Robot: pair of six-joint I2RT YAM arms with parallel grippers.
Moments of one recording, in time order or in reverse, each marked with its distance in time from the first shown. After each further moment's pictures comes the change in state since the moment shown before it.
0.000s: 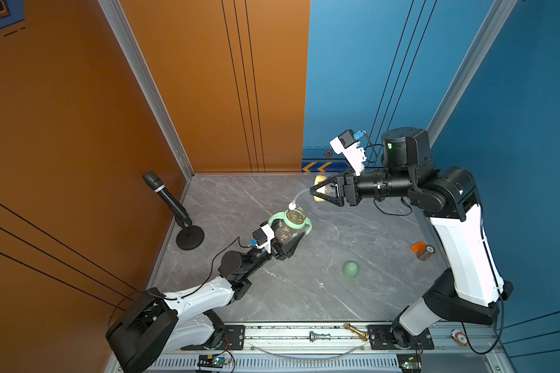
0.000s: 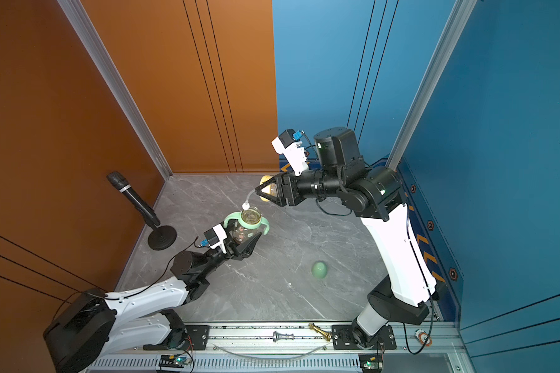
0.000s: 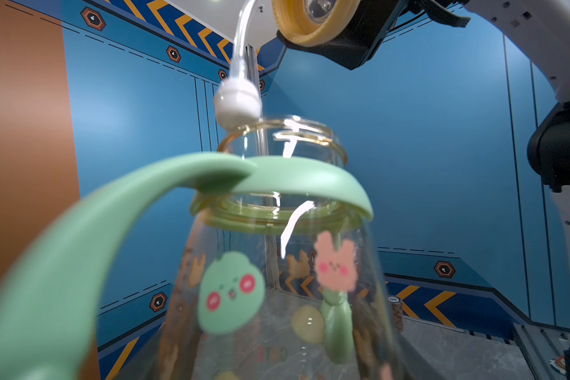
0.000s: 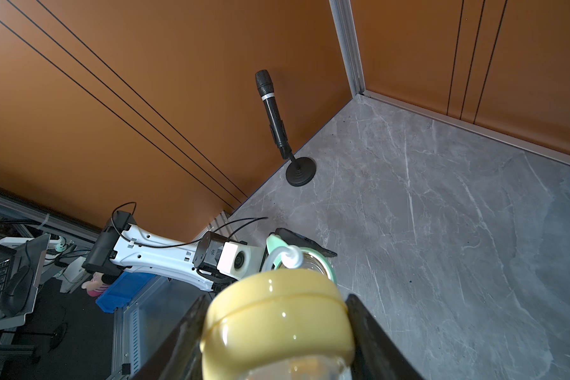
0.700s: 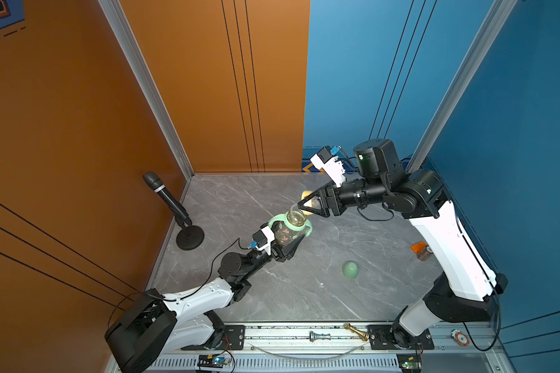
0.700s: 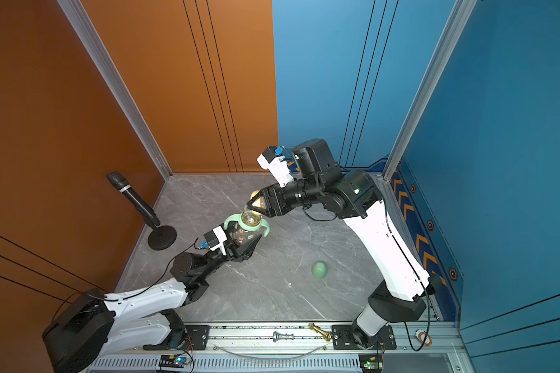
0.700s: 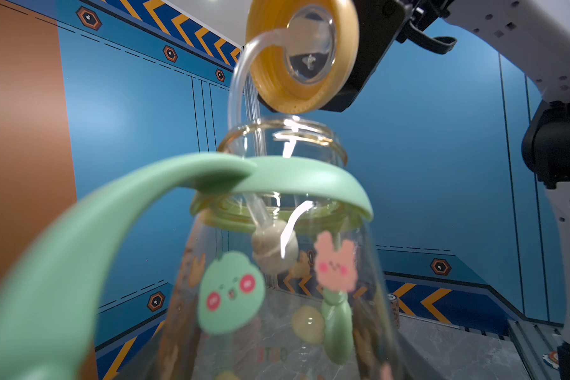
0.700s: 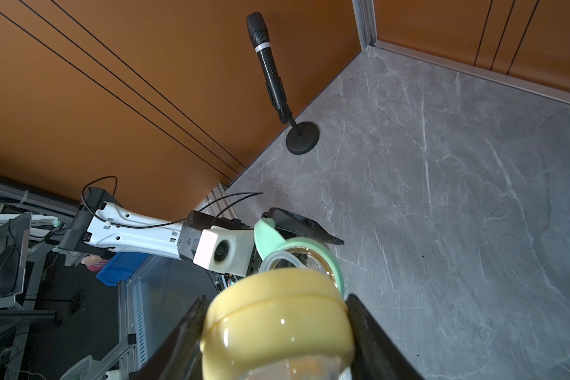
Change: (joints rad) left arm -0.010 -0.022 -0.021 0.000 -0.006 0.009; right arm 0.067 -0.007 -0.193 0.043 0.019 -0.008
